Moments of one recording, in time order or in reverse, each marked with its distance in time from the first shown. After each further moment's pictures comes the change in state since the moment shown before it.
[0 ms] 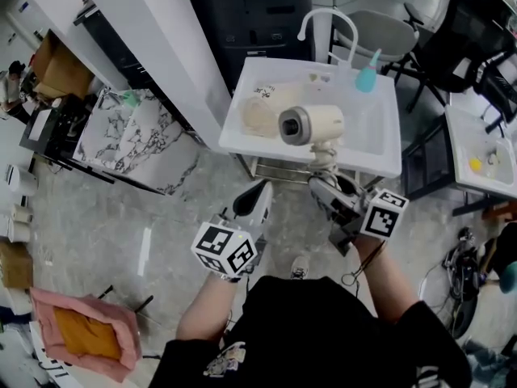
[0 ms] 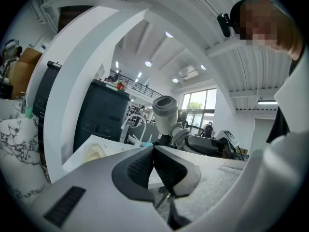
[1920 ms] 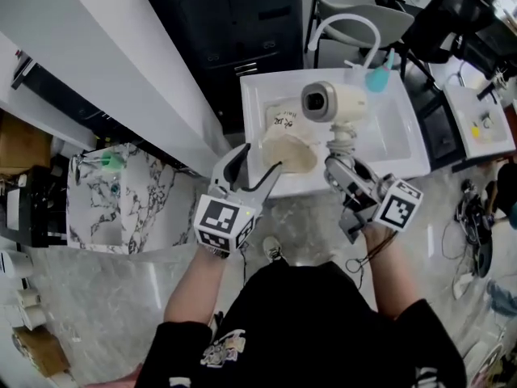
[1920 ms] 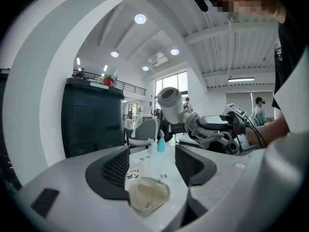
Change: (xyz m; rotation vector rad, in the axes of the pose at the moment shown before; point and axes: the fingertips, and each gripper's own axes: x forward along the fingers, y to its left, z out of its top) left arm 0.117 0.275 0.098 0.315 0.137 -0.287; right arm 0.221 -0.098 0.067 -0.038 -0.256 -0.291
